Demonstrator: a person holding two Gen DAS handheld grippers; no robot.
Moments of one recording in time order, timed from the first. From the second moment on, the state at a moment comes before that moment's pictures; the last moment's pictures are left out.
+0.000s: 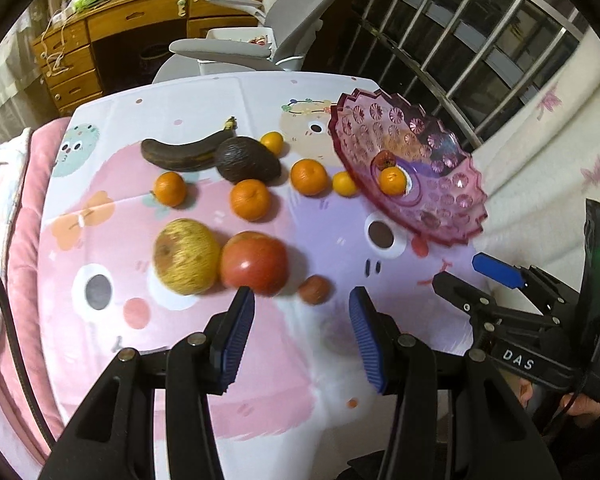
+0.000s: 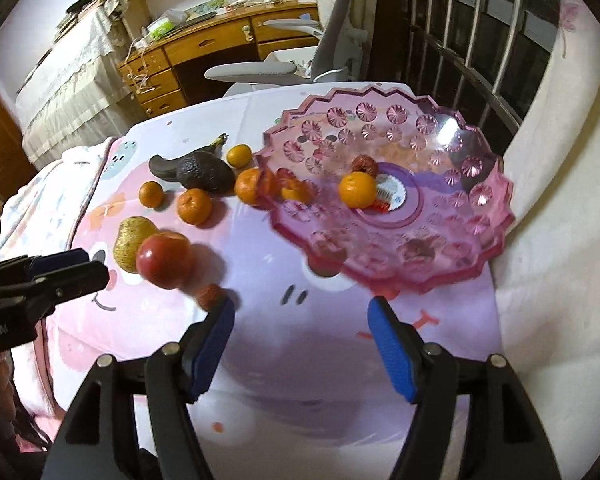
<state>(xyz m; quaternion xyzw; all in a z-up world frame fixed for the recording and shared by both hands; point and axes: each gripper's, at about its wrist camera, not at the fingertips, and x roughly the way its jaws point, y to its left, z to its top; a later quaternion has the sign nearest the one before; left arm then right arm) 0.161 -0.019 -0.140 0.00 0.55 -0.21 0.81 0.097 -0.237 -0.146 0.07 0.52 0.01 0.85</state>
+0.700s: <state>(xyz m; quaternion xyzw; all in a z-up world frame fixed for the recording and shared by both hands) 0.171 0.081 -0.149 0.08 0.56 -0.28 0.77 0.056 -0.118 -0.163 0.14 0.52 -0.08 0.84</state>
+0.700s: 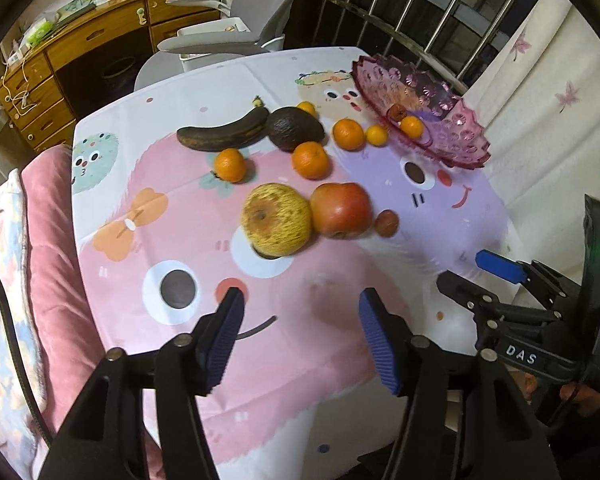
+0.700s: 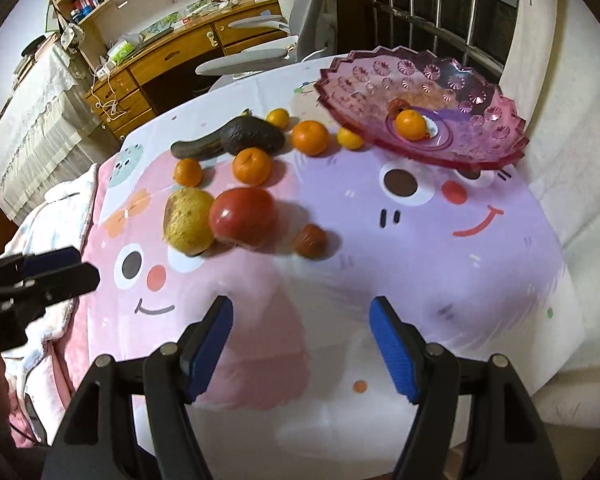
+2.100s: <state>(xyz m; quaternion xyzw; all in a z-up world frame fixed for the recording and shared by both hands) 0.273 0.024 -0.255 0.15 0.66 -0.30 0.67 0.115 -0.109 -0.253 -0.07 0.49 0.01 0.87</state>
